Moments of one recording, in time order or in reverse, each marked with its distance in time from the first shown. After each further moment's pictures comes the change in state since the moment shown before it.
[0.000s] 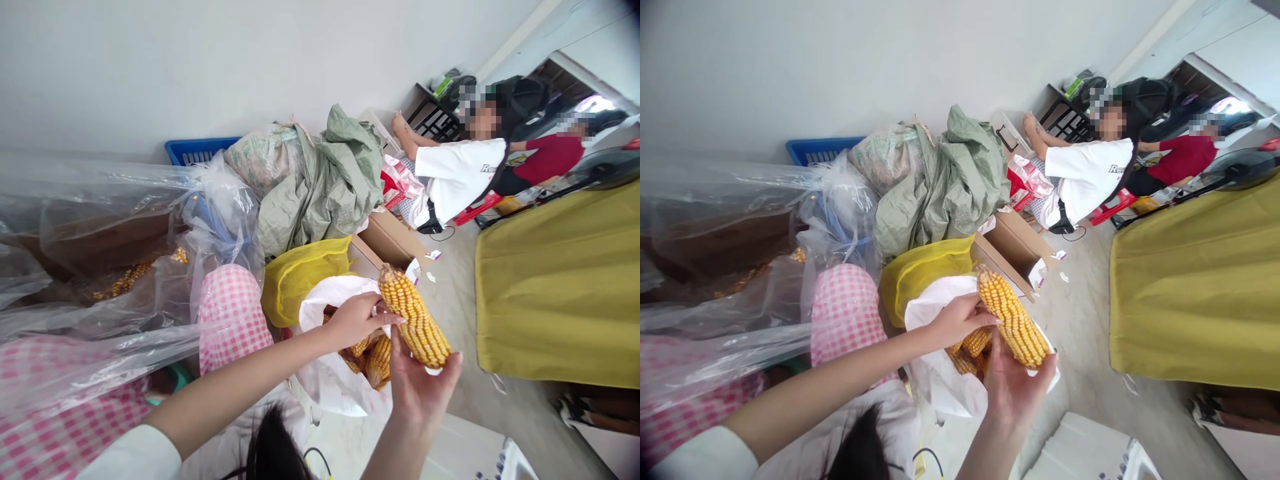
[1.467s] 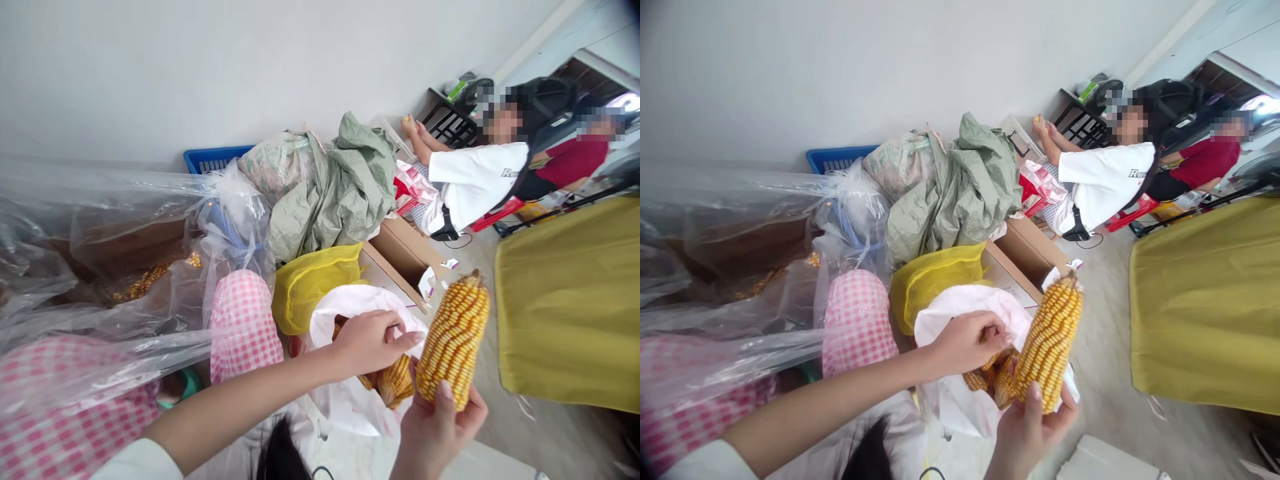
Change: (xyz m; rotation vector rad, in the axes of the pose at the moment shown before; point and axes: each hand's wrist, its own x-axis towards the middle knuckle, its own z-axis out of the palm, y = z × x) left_hand -0.019 0.011 -0.004 0.334 0.032 0.036; right_hand -0.015 0.022 -0.021 -0.424 0.067 -0.549
